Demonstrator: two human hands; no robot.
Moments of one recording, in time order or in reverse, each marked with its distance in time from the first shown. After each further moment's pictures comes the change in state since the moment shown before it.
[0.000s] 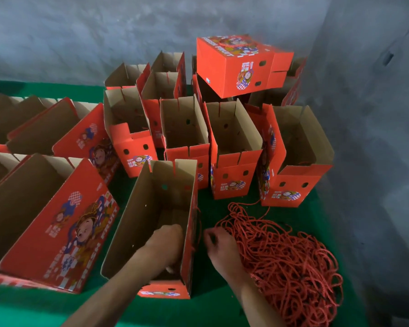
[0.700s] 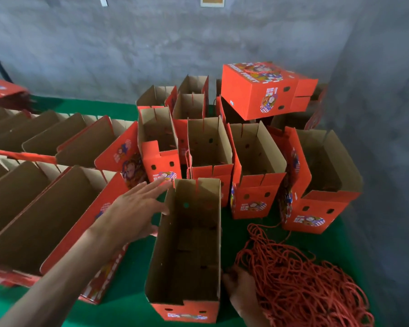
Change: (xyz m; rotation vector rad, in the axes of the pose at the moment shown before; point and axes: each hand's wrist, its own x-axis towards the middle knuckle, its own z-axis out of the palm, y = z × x) left_hand -0.036 -0.061 -0.125 0.788 0.508 0.482; right_hand -0.004 0.046 0.041 0.050 0.012 0.393
